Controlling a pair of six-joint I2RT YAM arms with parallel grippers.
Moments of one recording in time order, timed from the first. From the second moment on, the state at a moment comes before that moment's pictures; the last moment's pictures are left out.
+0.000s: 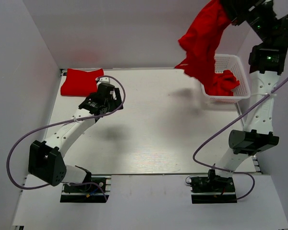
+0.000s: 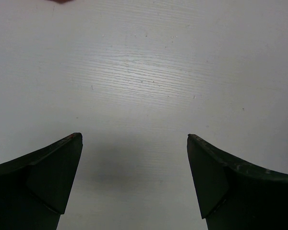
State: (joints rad) left arm -0.45 1.38 1.11 -0.49 -0.35 -0.45; right arm -0.14 1.73 2.31 0.16 -0.80 0.57
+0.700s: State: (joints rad) left arm -0.45 1.16 1.10 -0.68 -0.44 -0.59; right arm 0.28 1.57 1.32 0.12 -0.89 0.38
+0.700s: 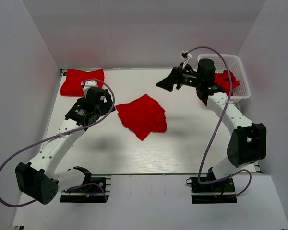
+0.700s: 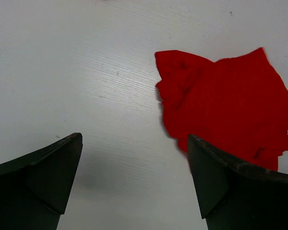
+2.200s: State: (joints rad) left arm -0.85 1.59 0.90 -0.33 0.01 -0.35; right arm 0.30 1.40 0.86 -0.29 -0.15 0.26
